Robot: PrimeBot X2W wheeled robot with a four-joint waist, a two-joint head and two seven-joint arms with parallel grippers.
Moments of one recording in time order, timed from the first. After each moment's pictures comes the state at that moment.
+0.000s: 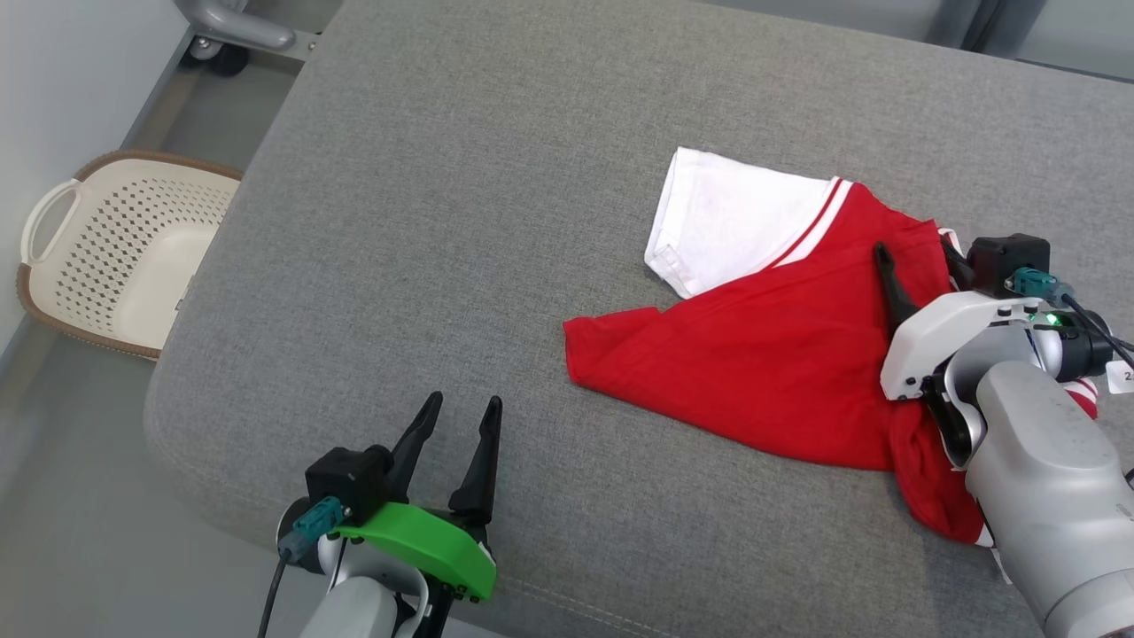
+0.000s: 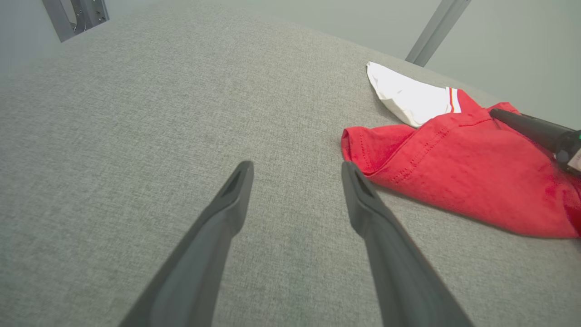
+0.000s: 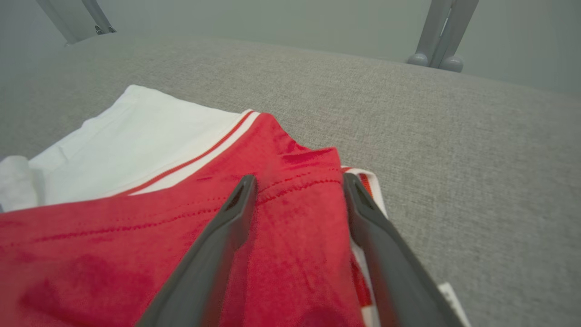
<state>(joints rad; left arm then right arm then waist) -0.22 0.05 -0.38 0.45 -0.47 -0.13 -0.26 -0.70 -0.22 0.16 0.99 0.25 0.13 -0.25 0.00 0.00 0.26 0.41</state>
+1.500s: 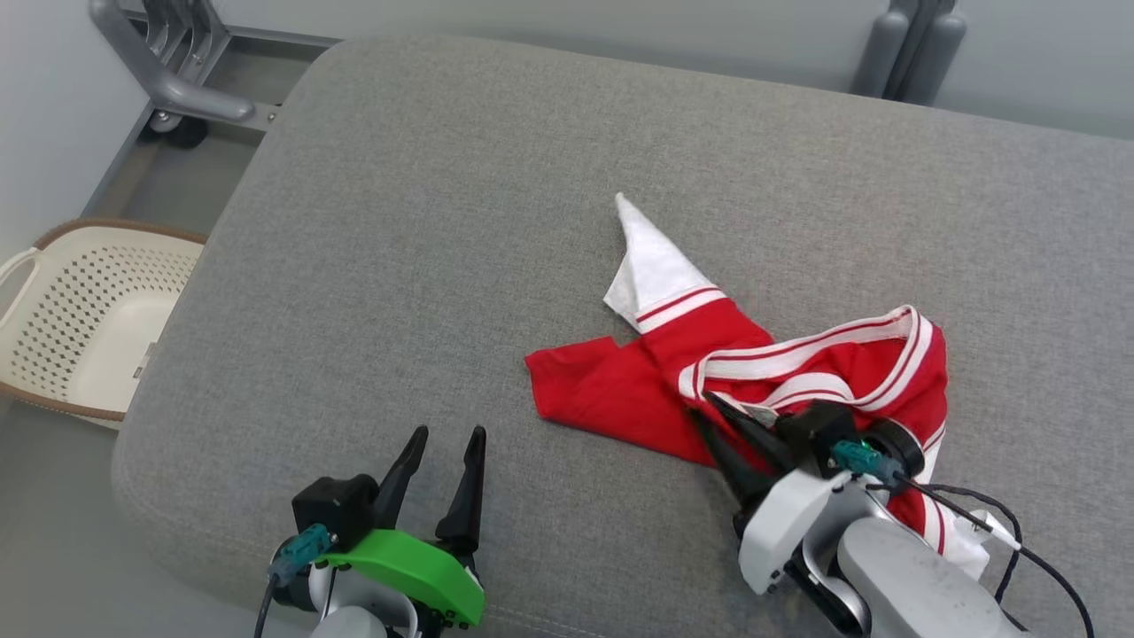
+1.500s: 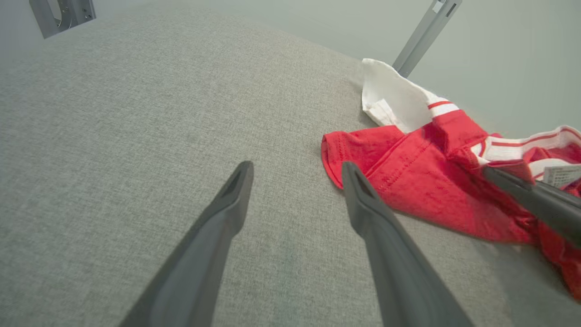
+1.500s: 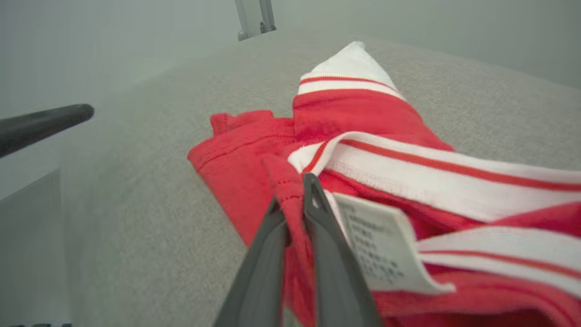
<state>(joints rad) -0.18 0.05 -0.36 0.48 -0.50 -0.13 -0.26 -0.40 -0.21 0.62 0.56 0.37 0.13 -0.26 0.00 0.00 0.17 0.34</state>
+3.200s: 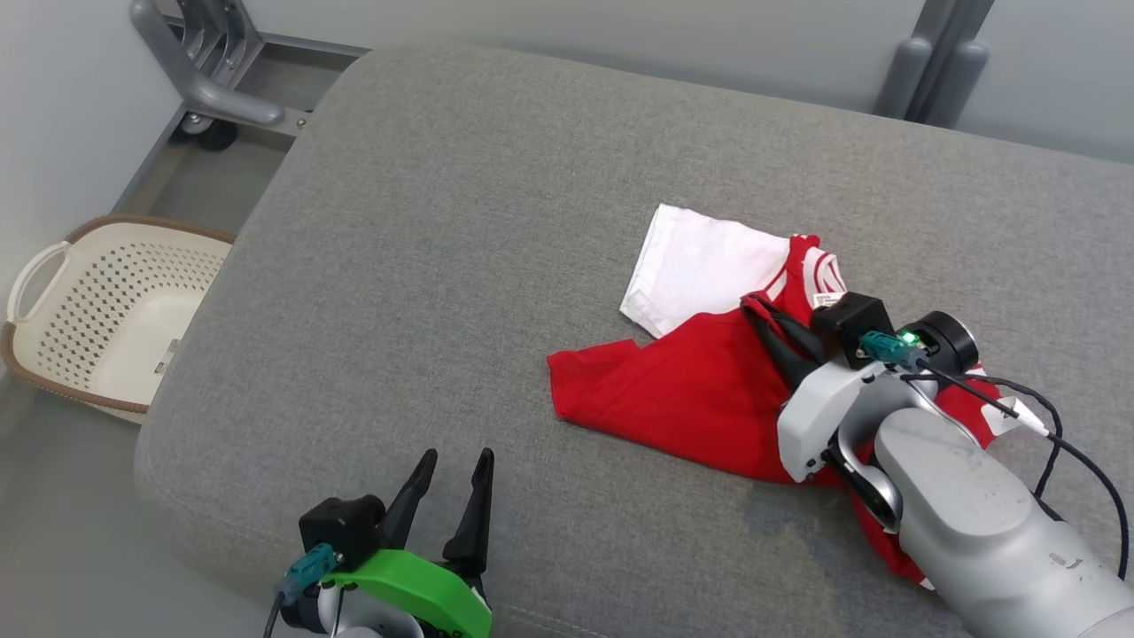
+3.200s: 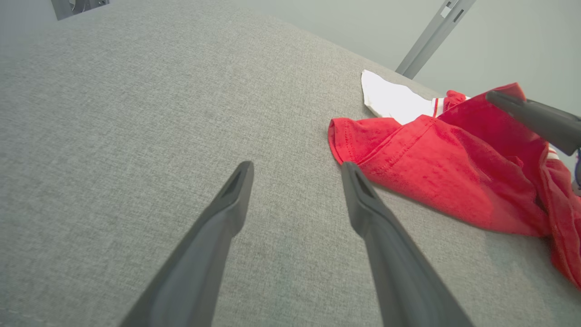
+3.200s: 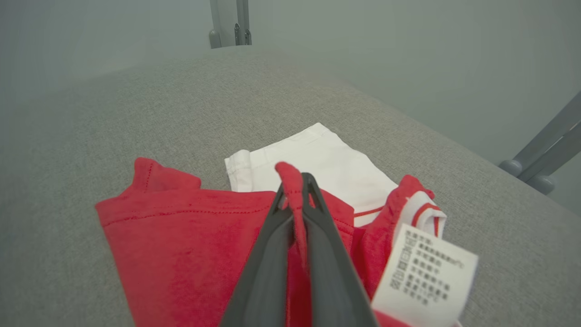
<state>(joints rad) -0.15 0.05 -0.38 0.48 -0.54 -0.13 -0.26 -0.61 -0.27 0.61 0.70 0.33 0.13 -0.22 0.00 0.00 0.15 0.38</state>
